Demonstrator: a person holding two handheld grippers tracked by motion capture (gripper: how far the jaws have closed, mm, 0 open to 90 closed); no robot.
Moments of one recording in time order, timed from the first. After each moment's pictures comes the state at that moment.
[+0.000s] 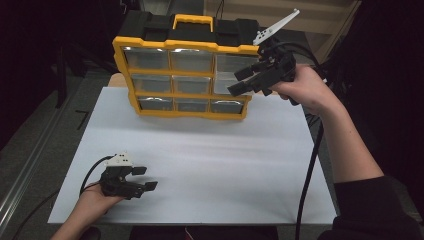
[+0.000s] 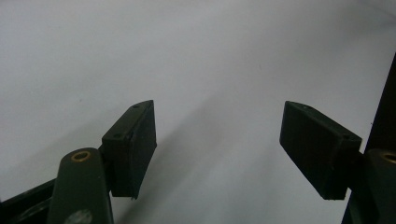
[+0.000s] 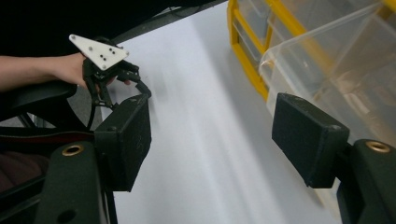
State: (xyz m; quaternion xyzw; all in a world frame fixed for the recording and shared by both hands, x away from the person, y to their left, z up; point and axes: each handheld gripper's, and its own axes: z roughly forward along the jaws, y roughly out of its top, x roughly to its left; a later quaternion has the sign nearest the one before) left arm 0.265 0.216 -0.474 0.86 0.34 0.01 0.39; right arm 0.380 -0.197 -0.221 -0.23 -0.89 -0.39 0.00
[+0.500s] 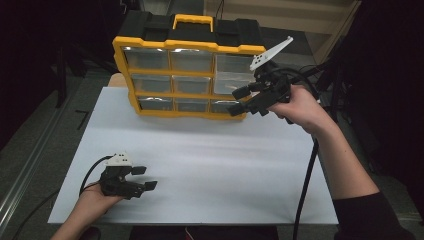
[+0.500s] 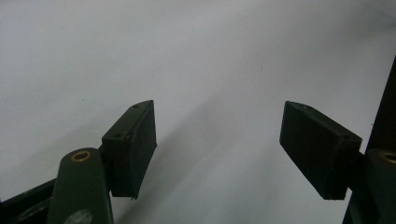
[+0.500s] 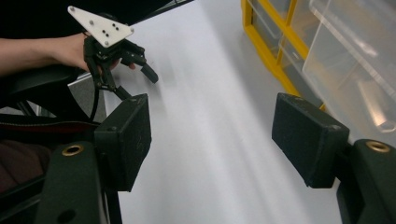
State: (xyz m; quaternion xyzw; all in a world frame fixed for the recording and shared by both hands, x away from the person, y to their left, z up) left arm 0.265 0.217 -0.474 0.85 0.34 0.01 0.40; right arm 0.361 -0.194 -0.262 -0.23 -0.89 -0.39 0.02
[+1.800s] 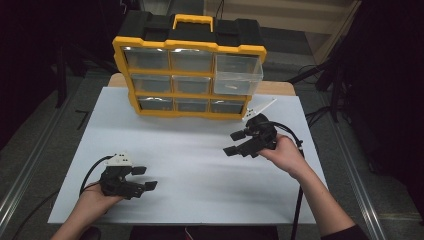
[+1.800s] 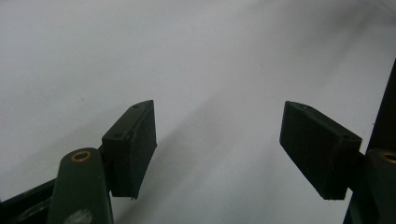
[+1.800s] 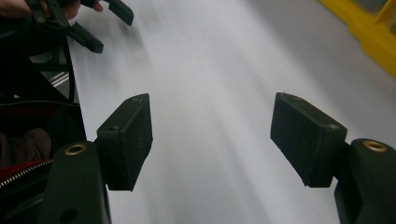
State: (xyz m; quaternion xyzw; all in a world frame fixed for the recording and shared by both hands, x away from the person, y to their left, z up) left arm 0.266 0.217 -0.475 0.85 0.34 0.01 0.39; right arm 0.330 -0.195 -0.394 -0.28 -0.88 -0.37 0.04
